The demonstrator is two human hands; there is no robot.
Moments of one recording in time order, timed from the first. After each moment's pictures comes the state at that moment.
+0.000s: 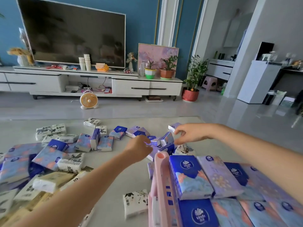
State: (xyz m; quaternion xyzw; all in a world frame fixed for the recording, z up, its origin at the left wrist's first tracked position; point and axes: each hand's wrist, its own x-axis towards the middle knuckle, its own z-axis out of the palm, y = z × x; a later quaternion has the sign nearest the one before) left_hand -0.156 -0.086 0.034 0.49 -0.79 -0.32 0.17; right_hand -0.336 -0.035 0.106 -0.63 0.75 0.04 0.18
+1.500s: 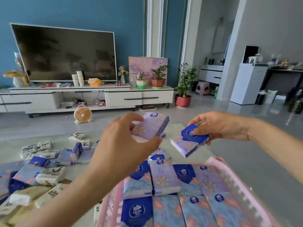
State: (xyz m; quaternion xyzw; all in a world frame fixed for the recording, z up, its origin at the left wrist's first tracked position) left_hand -0.171 0.065 0.158 0.40 -0.79 -0.21 0.42; right_hand -0.427 0.095 0.180 -0.56 0.65 -0.33 0.40
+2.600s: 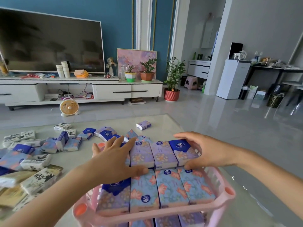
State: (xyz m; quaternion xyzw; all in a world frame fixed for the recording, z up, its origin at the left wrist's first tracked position) left_hand -0.179 0.063 0.094 0.41 -0.91 -0.06 -0.04; right_hand -0.428 0.170 0.114 -0.69 0.66 -0.20 0.21
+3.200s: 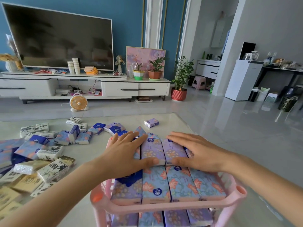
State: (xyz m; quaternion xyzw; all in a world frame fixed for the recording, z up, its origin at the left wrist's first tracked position) left_hand -0.171 0.062 0.086 0.37 -0.92 -0.07 0.07; right_hand -0.384 0.158 0.107 -0.73 0.68 -0.06 0.07
